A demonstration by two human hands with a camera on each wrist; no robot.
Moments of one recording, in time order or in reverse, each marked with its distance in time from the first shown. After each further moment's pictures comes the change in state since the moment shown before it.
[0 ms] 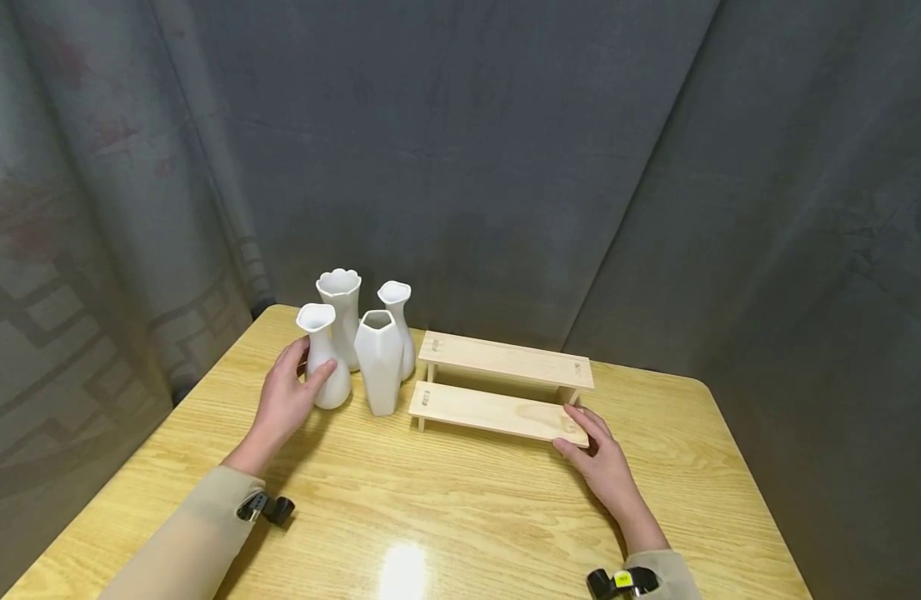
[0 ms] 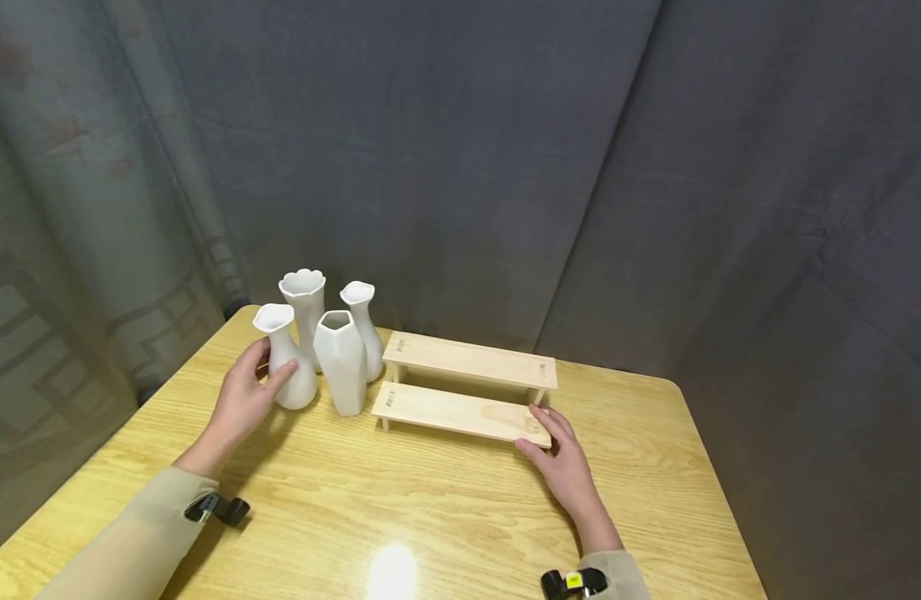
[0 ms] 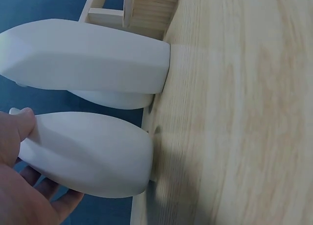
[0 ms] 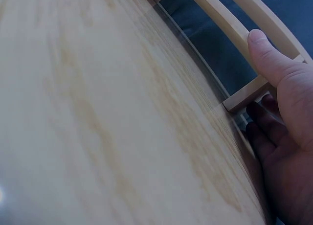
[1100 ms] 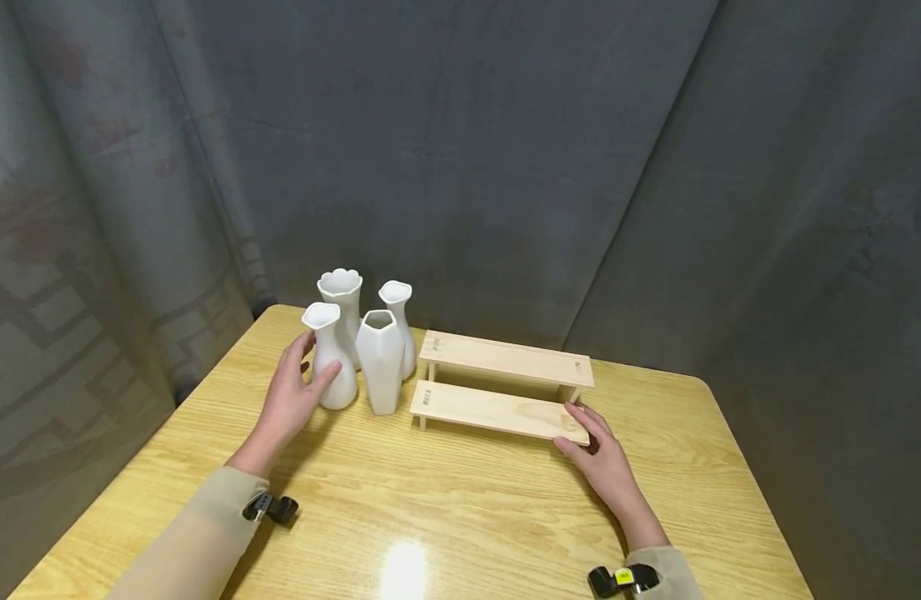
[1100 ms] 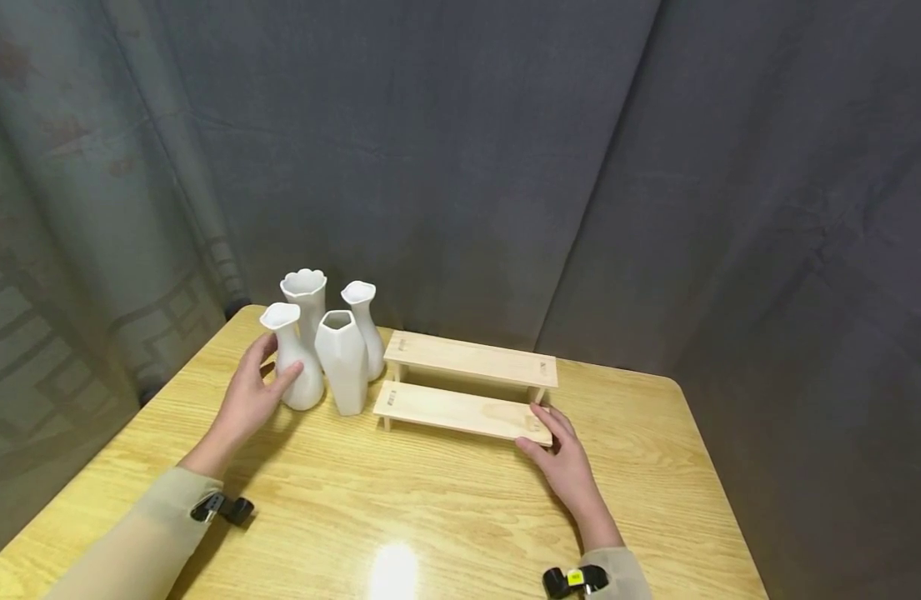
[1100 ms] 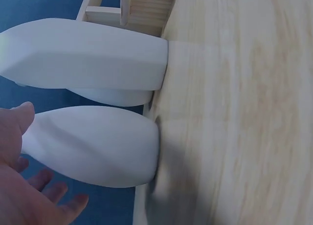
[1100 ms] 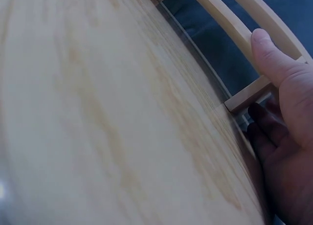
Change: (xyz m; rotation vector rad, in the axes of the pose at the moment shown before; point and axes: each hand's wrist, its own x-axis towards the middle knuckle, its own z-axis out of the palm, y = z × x) left_hand 0.003 -0.005 0.001 0.013 -0.049 -0.032; right_hand 0.000 -0.001 -0.002 0.010 -0.004 -0.016
